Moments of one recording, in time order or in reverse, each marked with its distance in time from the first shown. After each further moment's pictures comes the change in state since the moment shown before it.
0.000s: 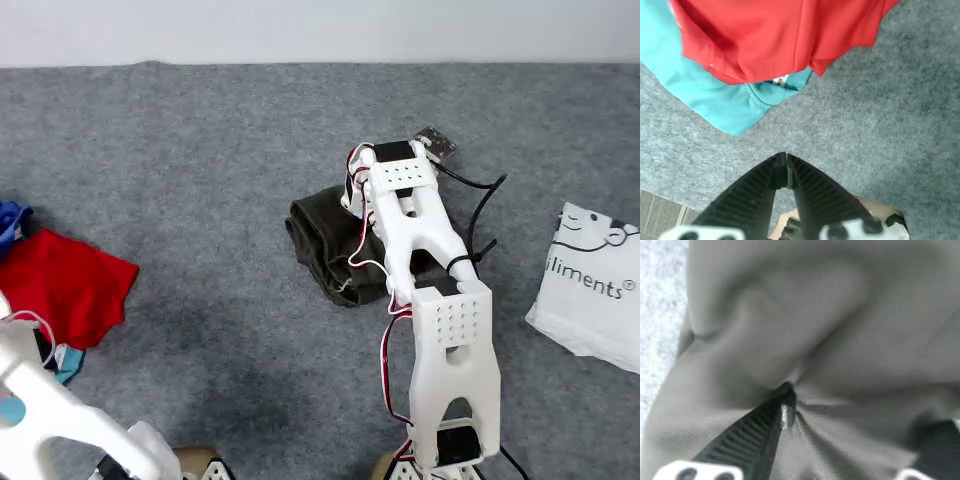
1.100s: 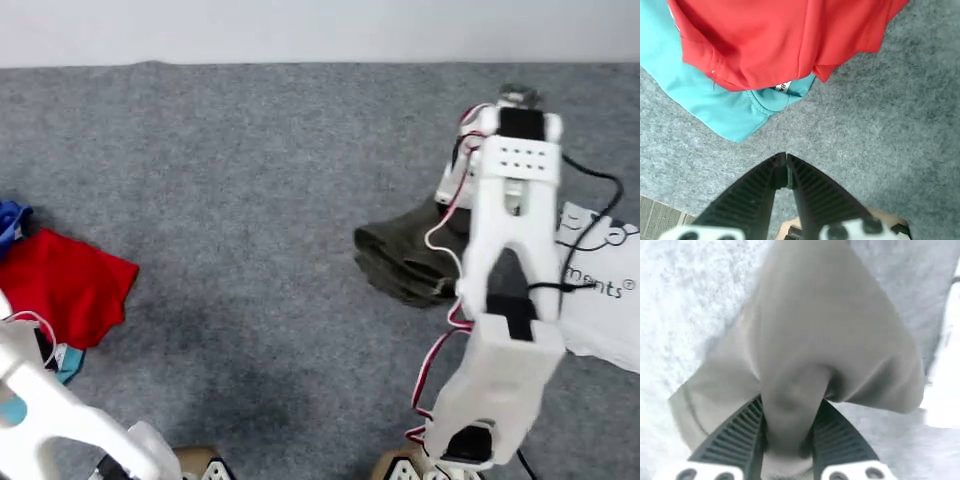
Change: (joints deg) left arm 0.0 0.0 1.1 -2.7 0.3; right arm 18.8 -24.8 0.4 20.4 43.2
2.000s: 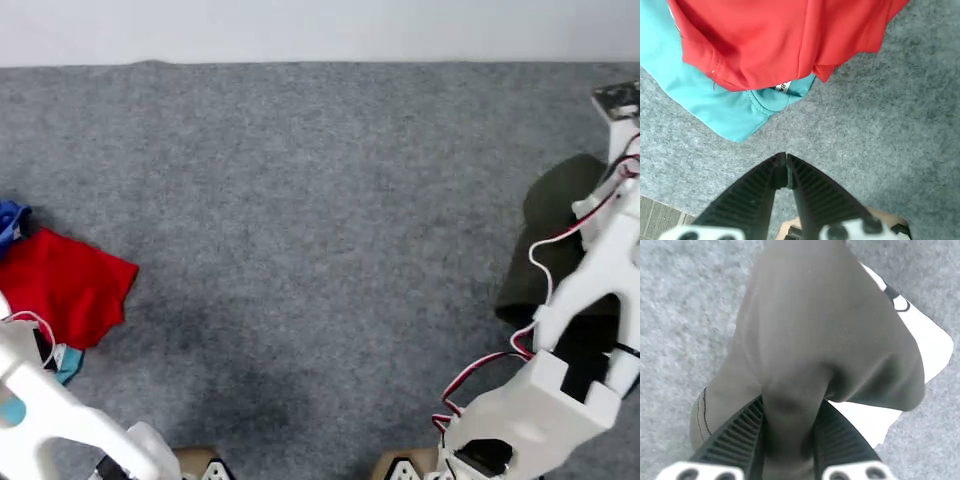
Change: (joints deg) left arm 0.0 0.0 0.0 0.0 0.0; right arm 25.7 -10.1 0.0 0.9 52.8
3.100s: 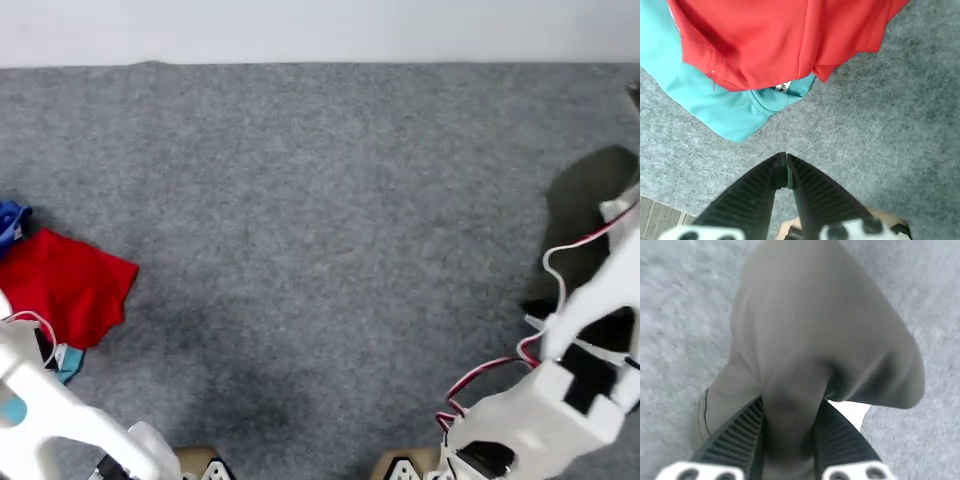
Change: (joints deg) left arm 0.0 0.0 0.0 0.0 0.0; right arm 4.5 -0.4 -2.3 -1.8 2.4
